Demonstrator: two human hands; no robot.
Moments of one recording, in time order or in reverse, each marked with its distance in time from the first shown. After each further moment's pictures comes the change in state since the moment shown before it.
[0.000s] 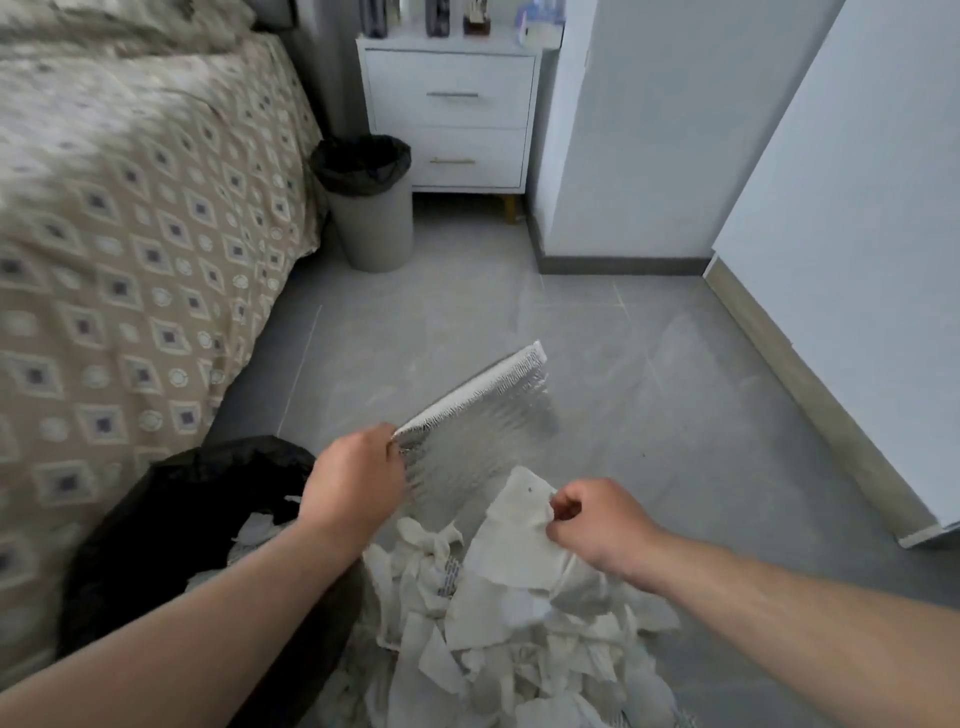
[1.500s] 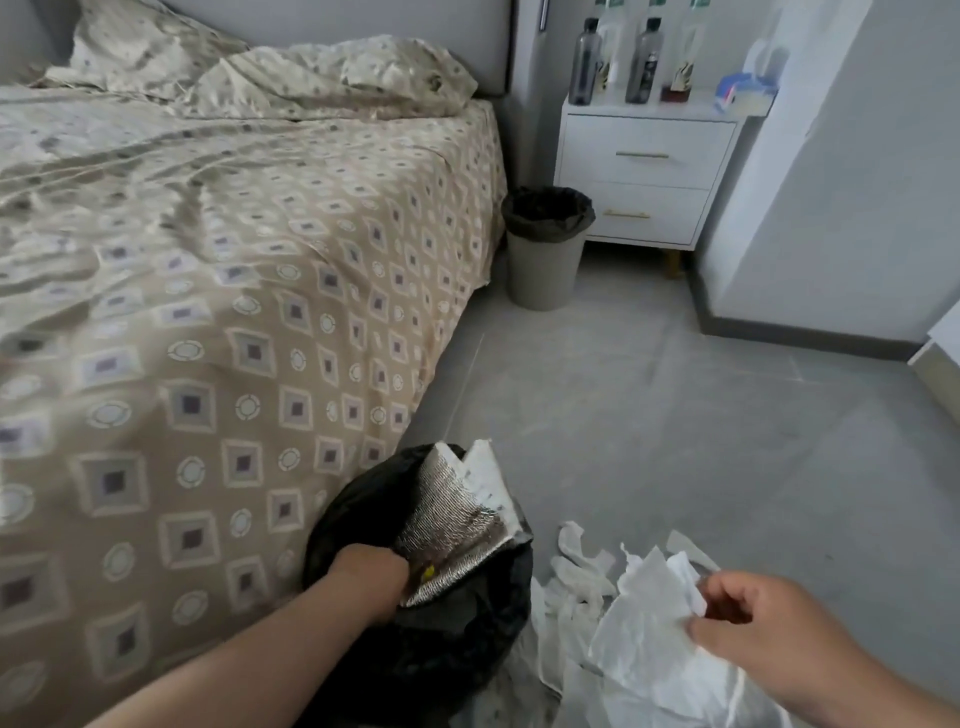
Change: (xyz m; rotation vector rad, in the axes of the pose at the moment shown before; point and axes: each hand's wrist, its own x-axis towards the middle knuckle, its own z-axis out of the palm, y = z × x) left_hand -0.053 -0.198 -0.049 0.779 -0.767 0.007; right_hand -0.059 -0.095 0.028 0.061 -0.061 -0.047
